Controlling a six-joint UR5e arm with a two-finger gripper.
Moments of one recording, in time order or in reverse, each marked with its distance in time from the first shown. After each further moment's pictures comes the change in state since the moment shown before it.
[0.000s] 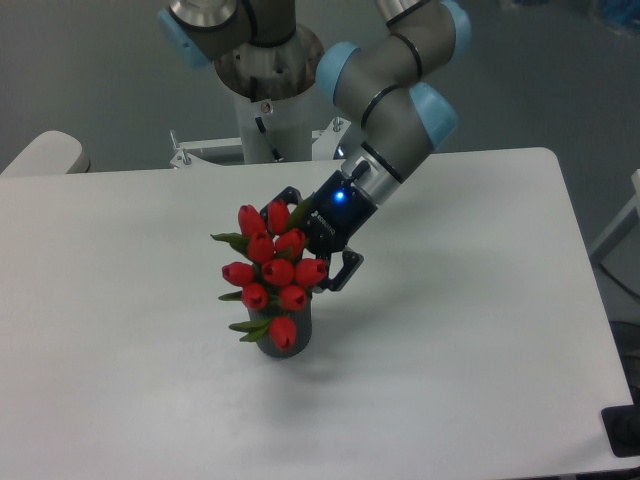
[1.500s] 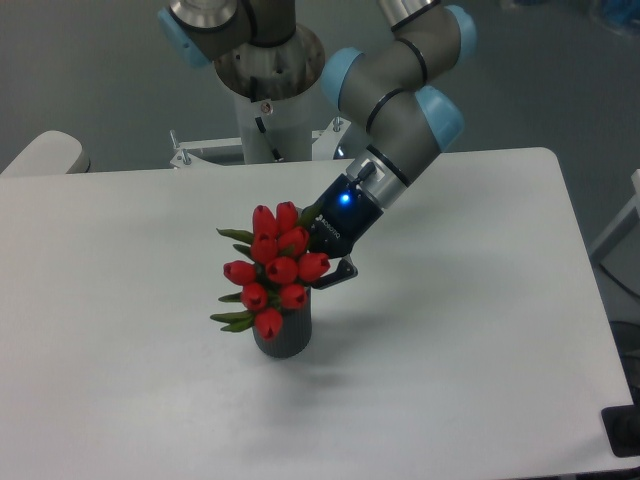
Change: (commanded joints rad) arm 0.023 -0.006 0.045 0.023 -0.041 -0.060
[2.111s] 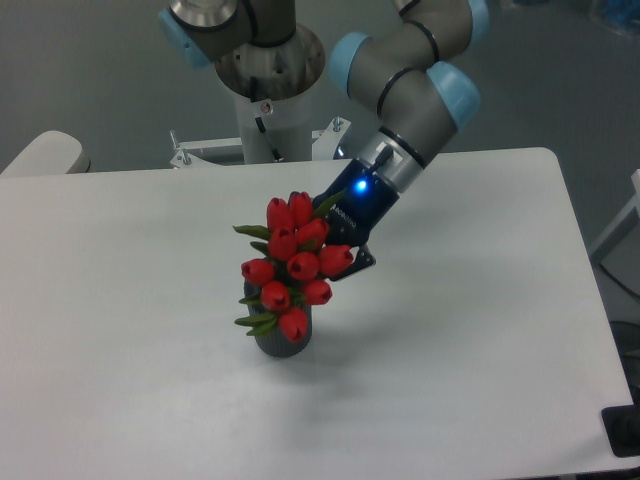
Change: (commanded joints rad) arm 0.015 0.084 0.049 0.002 0.002 -0.241
